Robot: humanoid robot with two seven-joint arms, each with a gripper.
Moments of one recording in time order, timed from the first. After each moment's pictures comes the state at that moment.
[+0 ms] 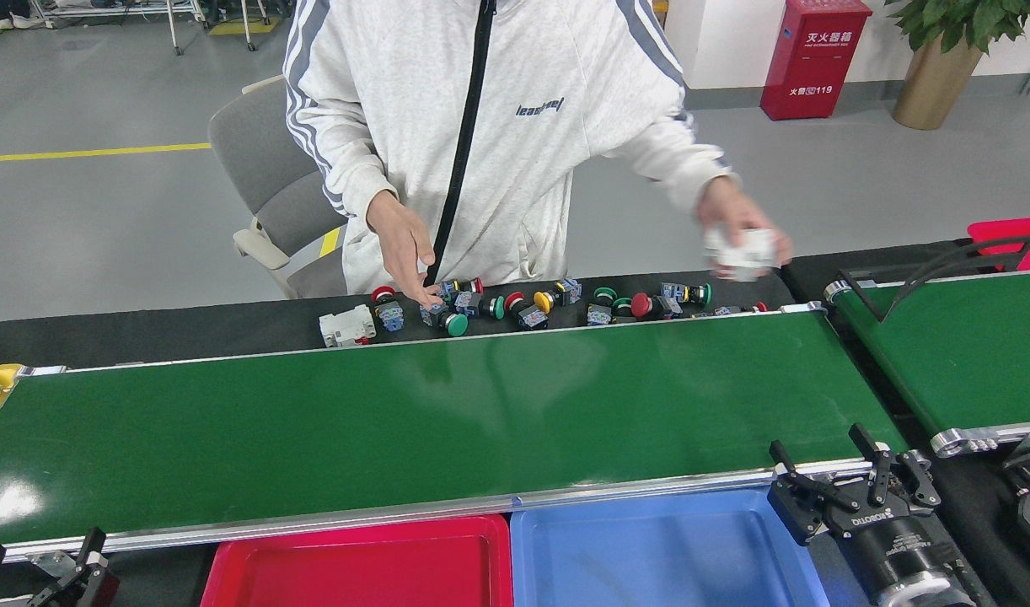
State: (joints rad) left arm 0.22 0.11 0.65 -1.59 -1.41 -0.48 -0.01; right arm 0.07 -0.17 -0.13 -1.63 1.30 -0.26 0.04
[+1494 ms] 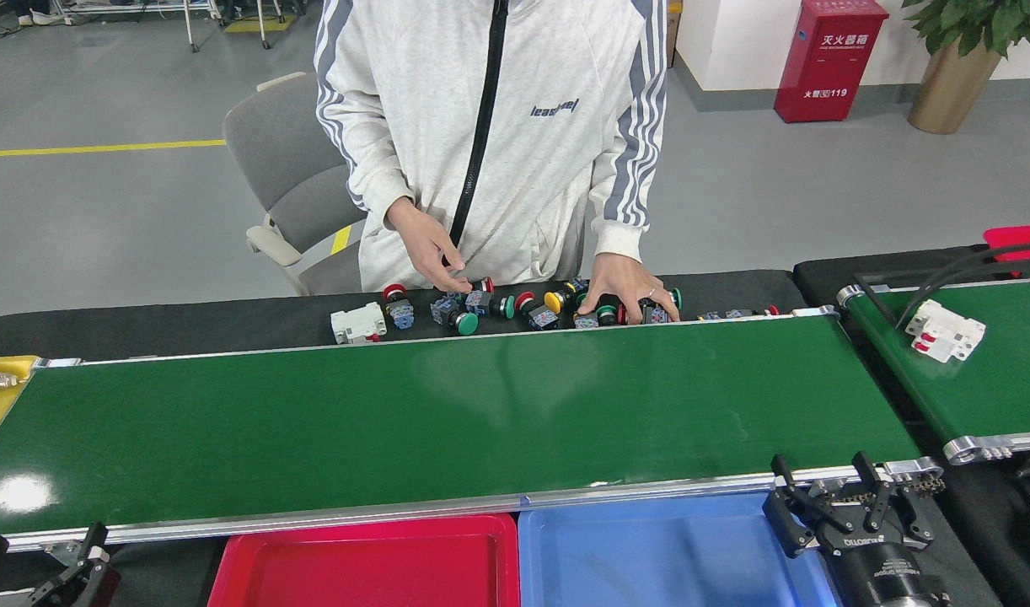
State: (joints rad) left arm 0.20 0.12 0.64 -1.58 -1.41 -0.48 -0.01; right arm 0.12 -0.07 -0.15 -1.65 1.29 -0.14 0.06
